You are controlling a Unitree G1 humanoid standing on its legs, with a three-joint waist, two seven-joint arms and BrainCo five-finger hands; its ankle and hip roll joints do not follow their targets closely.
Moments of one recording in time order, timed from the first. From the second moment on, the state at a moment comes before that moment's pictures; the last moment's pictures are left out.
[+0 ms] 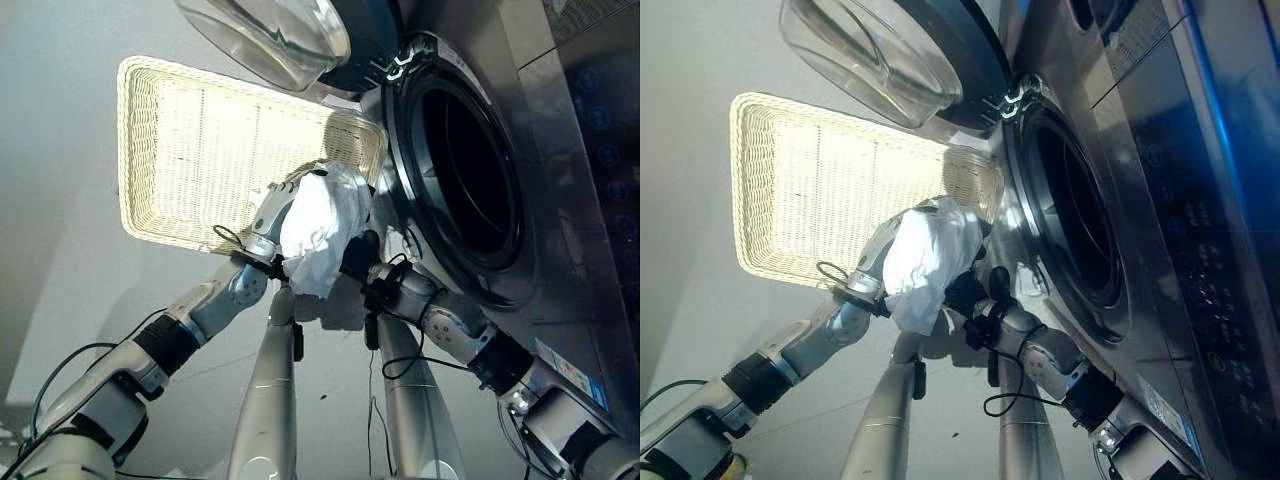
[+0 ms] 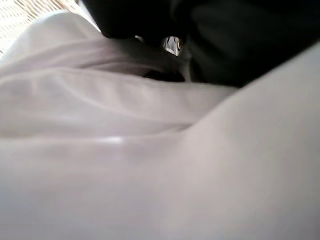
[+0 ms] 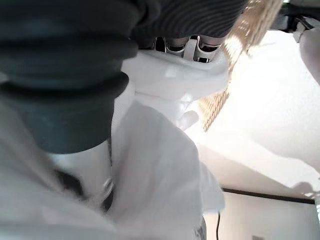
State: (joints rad) left arm -0.70 0.69 -0.73 0.22 0.30 -0.21 0.52; right arm -0.59 -0.42 0.63 0.06 0.95 0.18 0.04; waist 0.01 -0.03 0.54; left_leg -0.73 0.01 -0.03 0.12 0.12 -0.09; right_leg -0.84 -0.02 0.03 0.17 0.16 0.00
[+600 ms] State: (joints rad) left arm -0.70 0.64 -0.77 0.18 0.30 -0.21 0.50; right arm -0.45 -0.38 0.66 0.09 0.90 -0.16 -0.07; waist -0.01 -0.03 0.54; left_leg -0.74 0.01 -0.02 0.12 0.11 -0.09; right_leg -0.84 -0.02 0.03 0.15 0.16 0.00
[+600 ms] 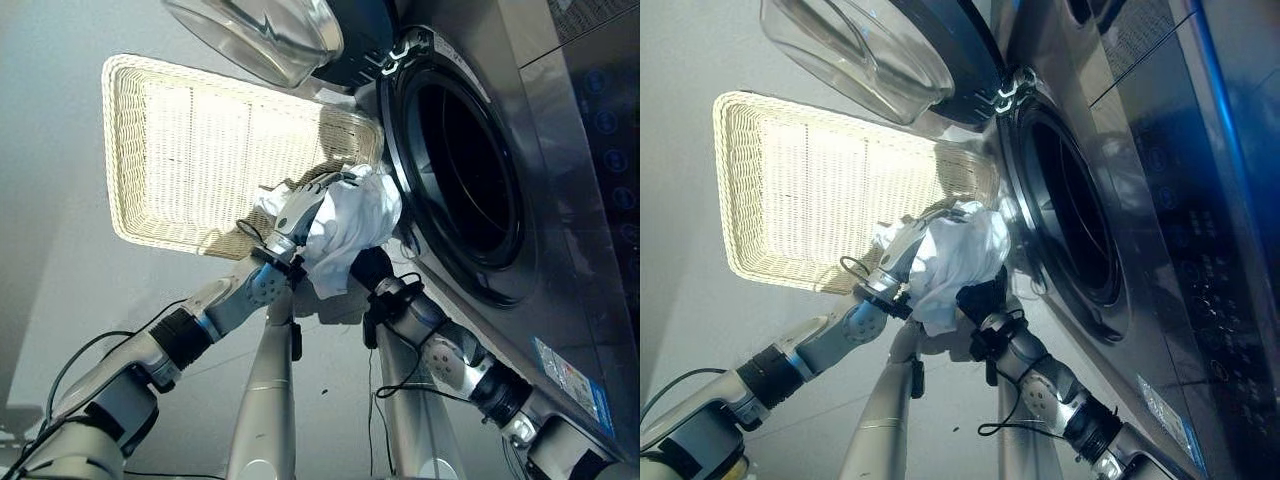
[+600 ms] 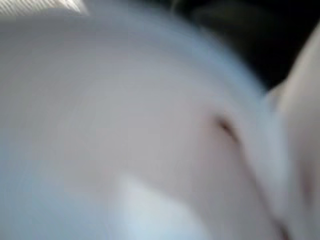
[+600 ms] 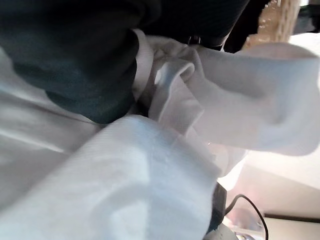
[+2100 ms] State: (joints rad) left arm -0.19 0.61 -0.33 0.38 -0.76 -0.46 0.33; right arm -0.94 -0.65 -0.35 0.95 1.87 -0.92 -0.40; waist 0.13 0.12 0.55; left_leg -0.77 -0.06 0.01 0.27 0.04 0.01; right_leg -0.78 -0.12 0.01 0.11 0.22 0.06
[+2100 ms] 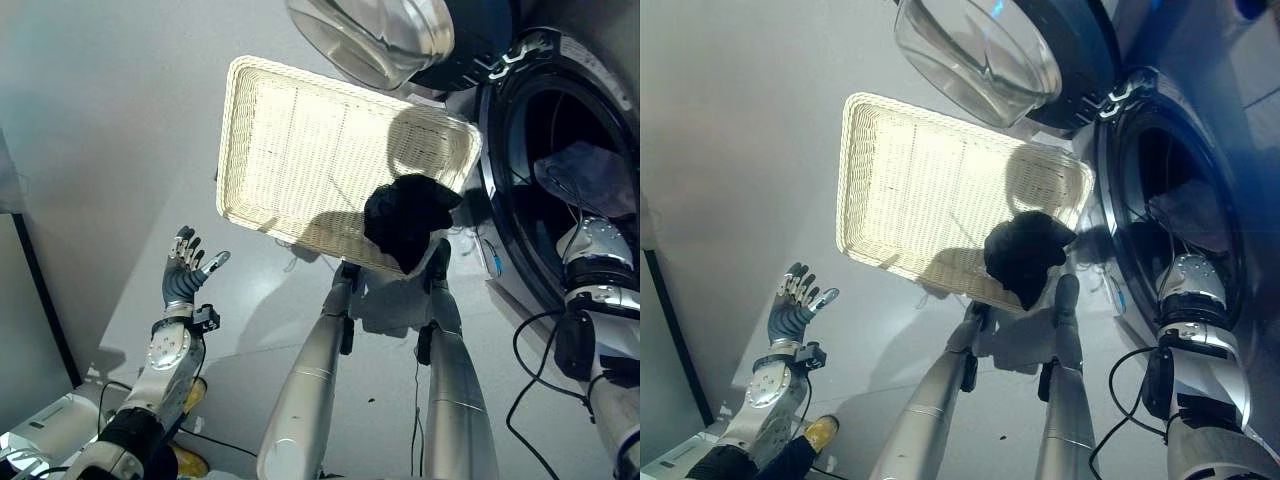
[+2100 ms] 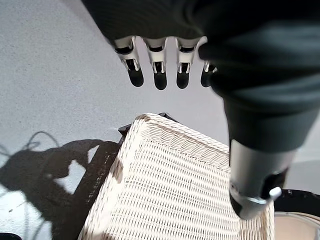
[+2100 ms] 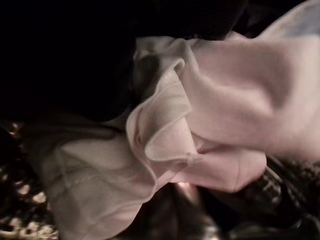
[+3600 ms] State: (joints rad) left arm -0.18 0.23 -0.36 0.63 -0.68 -0.49 0.43; right arm -0.43 -0.41 0.29 0.35 0.09 -0.43 -0.61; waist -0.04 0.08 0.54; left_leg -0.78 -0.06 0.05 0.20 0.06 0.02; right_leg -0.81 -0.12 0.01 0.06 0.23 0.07
